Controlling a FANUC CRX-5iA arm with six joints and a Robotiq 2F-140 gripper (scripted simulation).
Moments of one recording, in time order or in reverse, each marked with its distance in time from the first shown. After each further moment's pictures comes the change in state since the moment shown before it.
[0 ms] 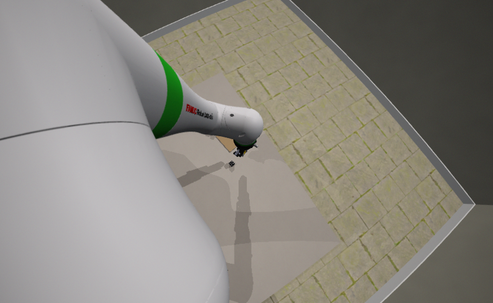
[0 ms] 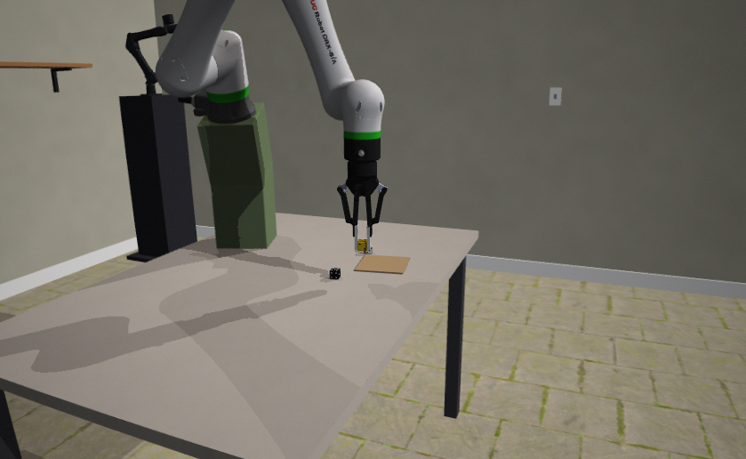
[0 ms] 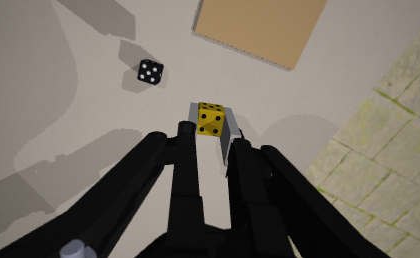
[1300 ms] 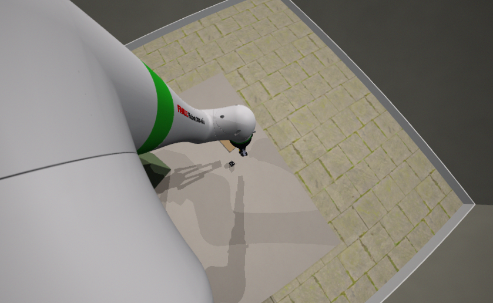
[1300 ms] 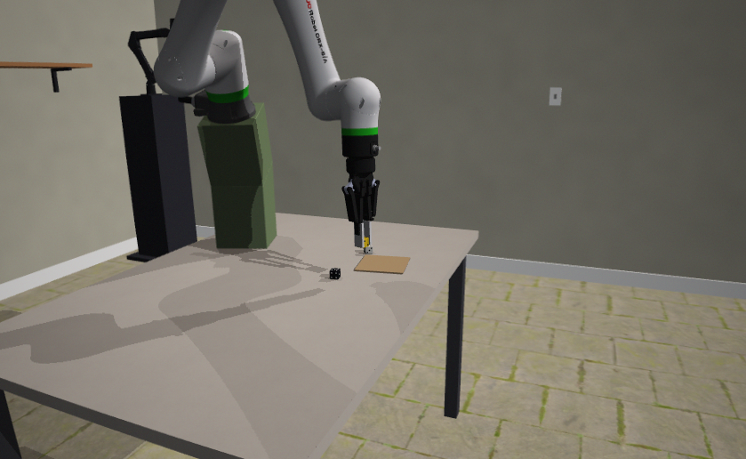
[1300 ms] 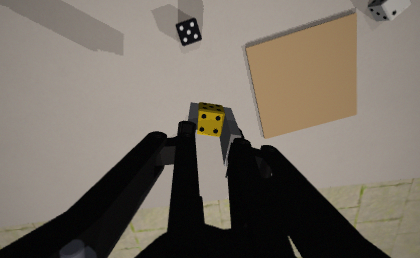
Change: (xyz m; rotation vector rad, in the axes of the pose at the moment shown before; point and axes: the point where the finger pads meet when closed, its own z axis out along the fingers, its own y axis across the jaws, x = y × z) arm 0.010 0.001 -0.005 -0.008 -0.053 -0.942
